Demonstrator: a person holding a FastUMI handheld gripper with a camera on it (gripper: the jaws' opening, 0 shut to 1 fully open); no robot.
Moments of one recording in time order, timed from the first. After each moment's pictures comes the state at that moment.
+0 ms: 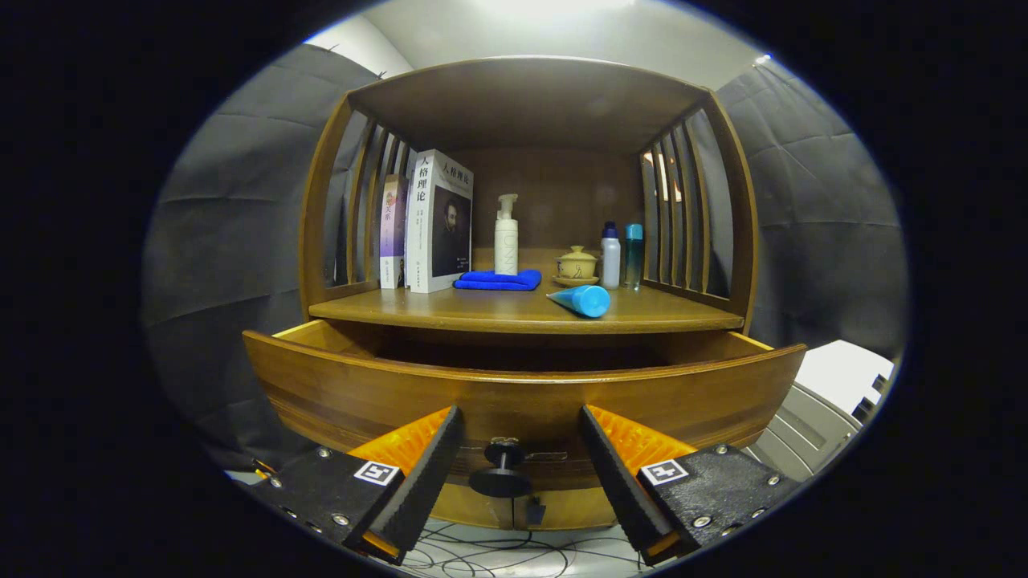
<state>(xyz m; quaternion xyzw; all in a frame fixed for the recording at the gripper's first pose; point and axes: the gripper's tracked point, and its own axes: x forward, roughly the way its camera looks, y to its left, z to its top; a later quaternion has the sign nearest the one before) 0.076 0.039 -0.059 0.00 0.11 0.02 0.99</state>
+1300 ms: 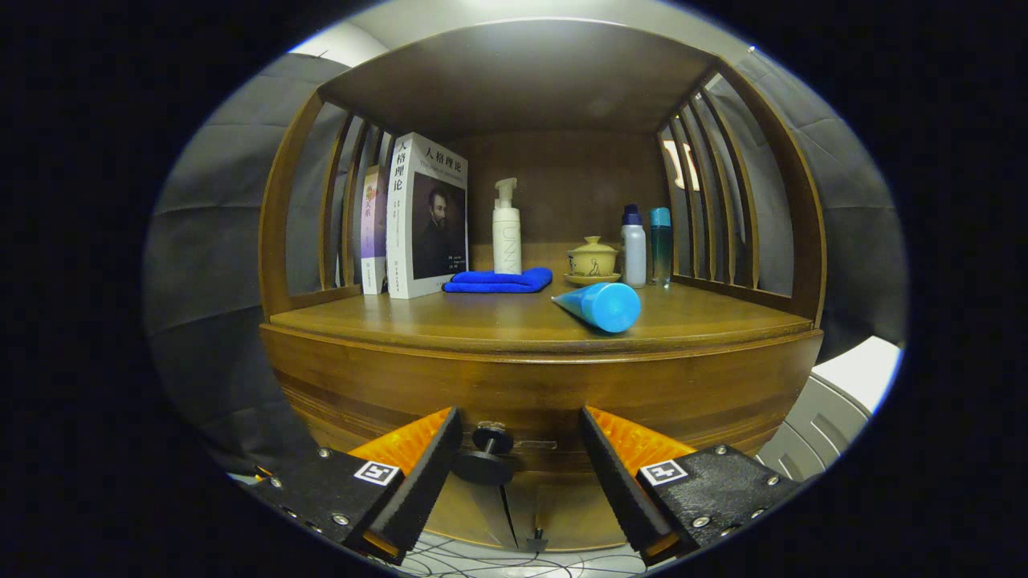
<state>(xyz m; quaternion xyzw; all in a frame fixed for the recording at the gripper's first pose) 0.159 0.029 -0.081 0.03 0.10 0.05 0.99</state>
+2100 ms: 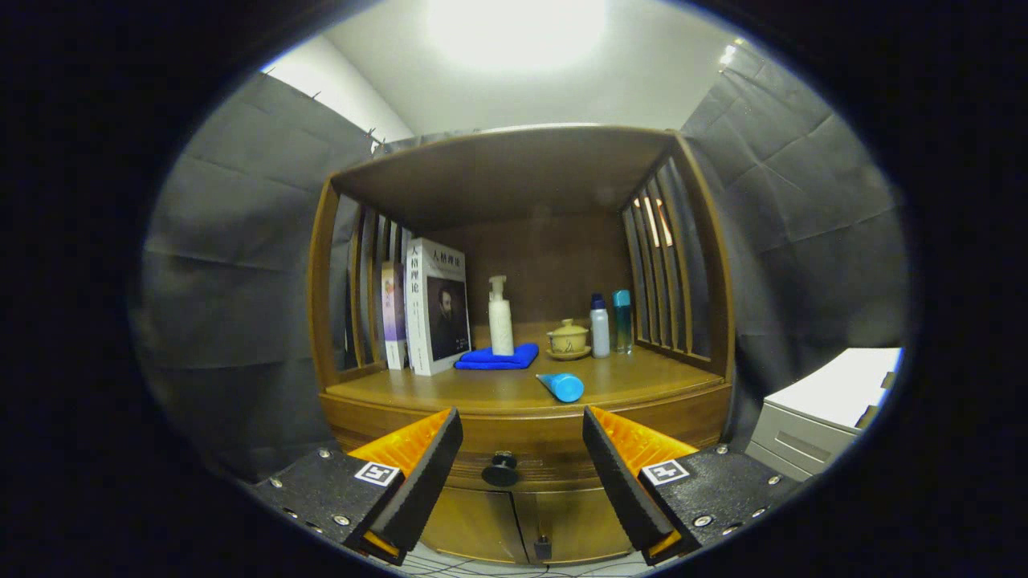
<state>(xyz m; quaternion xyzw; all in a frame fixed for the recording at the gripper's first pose) 0.051 0.004 0.032 0.06 -0.01 0.02 1.00</state>
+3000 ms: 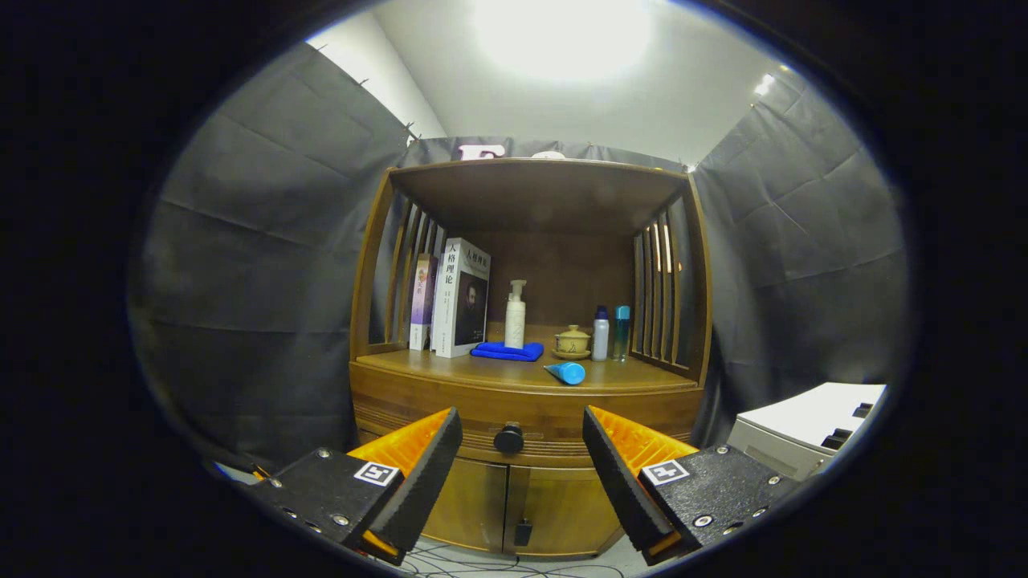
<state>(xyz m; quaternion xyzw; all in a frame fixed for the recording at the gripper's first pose) -0.009 0.026 0.021 -0.02 -0.03 0.04 1.00</state>
